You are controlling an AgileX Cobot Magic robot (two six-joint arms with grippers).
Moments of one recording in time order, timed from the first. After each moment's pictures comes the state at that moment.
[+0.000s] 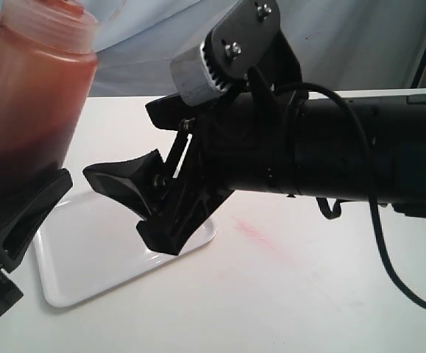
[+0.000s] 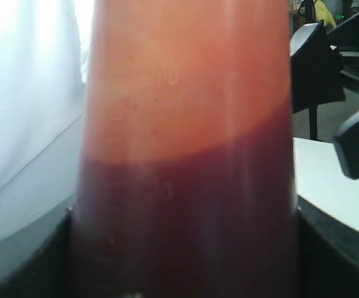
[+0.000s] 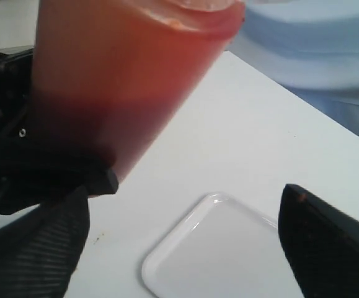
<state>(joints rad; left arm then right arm) -0.51 0.74 -0.22 0.32 -0.47 -0.15 0.81 1.34 -0.88 1.75 0.35 -1.87</state>
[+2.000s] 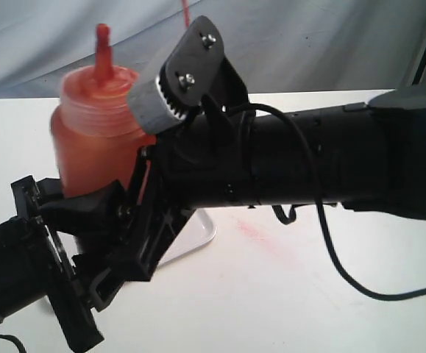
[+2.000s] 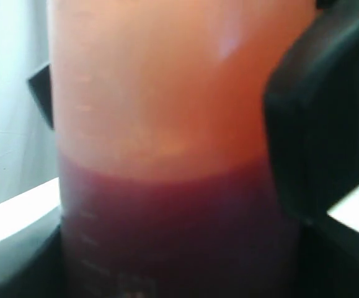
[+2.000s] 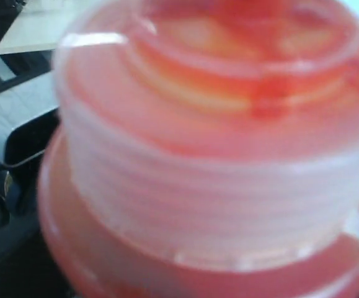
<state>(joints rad) -0.51 1.31 -0.17 0.53 -1.15 -0.25 0.80 1.46 -0.94 1.74 0.56 -1.90</state>
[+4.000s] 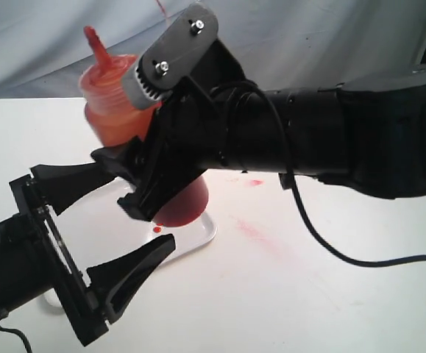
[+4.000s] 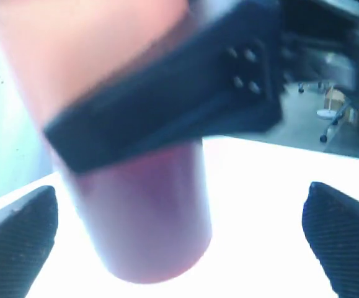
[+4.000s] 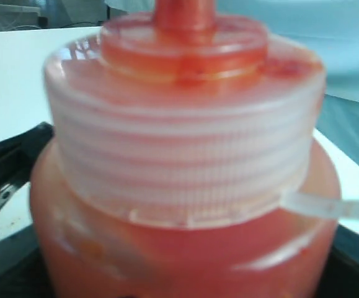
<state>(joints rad) -0.50 1.31 -0.18 0.48 -1.08 -0.22 0.79 1.50 -1.01 1.72 0.25 -1.97</state>
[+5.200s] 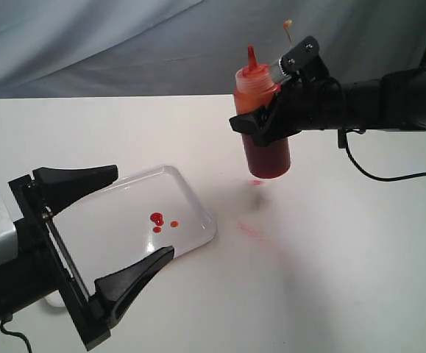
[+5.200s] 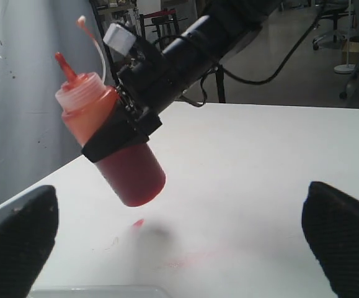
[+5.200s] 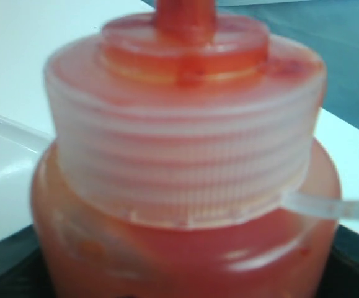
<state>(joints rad) -0.50 1.31 -0.18 0.48 -1.01 -0.09 0.20 2.02 -1.24 1.72 0.64 -2.13</state>
